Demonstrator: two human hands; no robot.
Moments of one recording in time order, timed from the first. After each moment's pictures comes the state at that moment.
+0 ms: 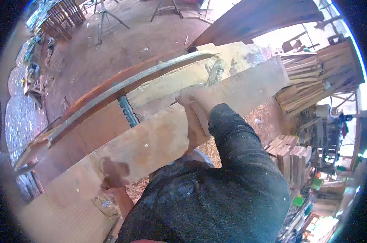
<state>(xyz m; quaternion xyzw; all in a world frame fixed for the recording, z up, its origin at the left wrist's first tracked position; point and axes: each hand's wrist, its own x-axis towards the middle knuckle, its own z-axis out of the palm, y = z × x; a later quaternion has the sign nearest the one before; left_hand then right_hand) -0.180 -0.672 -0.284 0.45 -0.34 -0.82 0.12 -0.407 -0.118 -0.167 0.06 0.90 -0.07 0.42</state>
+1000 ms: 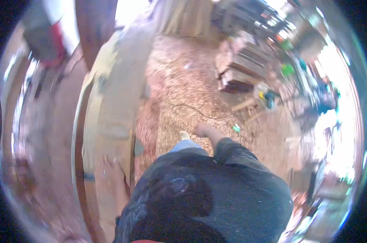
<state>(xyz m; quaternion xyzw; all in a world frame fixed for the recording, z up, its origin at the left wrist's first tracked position) -0.319 -0.379 -0.201 -0.39 -0.90 -0.16 -0.12 0.168 -0.113 -0.287 0.41 0.82 -0.21 0.33</state>
